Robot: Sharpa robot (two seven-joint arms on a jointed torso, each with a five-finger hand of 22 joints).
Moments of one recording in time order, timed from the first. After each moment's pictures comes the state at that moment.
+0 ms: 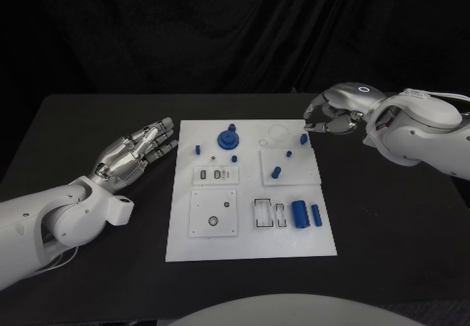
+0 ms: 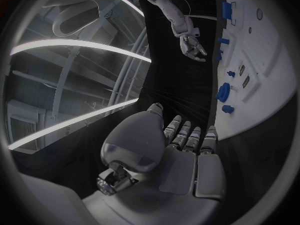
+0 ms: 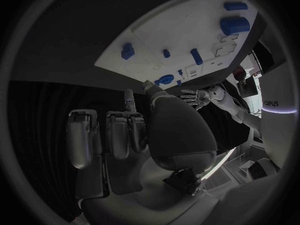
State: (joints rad) left arm 1.22 -0.93 -0.21 1.49 -0.13 0.13 0.68; left_hand 1.33 0.29 -0.13 0.29 0.40 0.29 0.07 0.04 0.04 0.06 0.14 0.22 0.03 0.03 0.14 0.04 0.01 0.16 0.01 0.24 0.01 0.01; right arm 1.49 -1.18 -0.25 1.64 -1.59 -0.35 -0.10; right_hand 1.26 -0.05 0.19 0.16 0.18 0.85 0.08 0.21 0.30 1.47 -0.01 1.57 1.31 1.46 -0.07 1.57 1.31 0.02 1.46 0.05 1.55 1.31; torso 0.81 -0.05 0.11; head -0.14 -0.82
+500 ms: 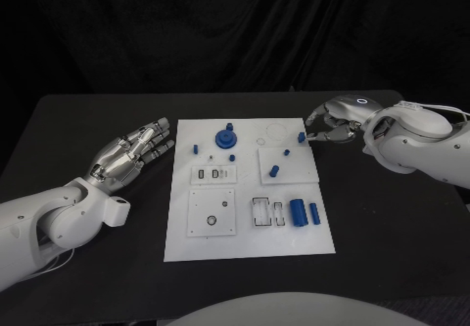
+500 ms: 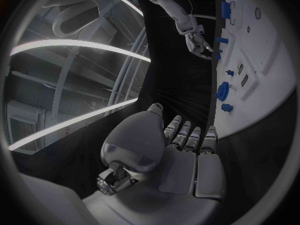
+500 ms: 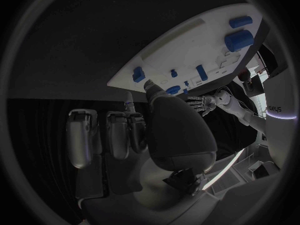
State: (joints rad) left arm 1.22 -0.93 -0.21 1.48 -0.13 0.13 0.68; left_hand 1.33 0.29 -0.13 0.29 0.40 0.29 0.07 0.04 0.04 0.06 0.14 0.22 0.03 0.03 0.14 0.04 0.01 0.16 0.01 0.24 0.01 0.01; right arm 1.43 -1.17 -0.25 1.61 -1.59 -0.35 -0.13; right_hand 1.27 -0.06 0.16 0.21 0.10 0.78 0.08 0.19 0.30 1.47 -0.01 1.57 1.31 1.47 -0.07 1.57 1.31 0.02 1.46 0.05 1.54 1.31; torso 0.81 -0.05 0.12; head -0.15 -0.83
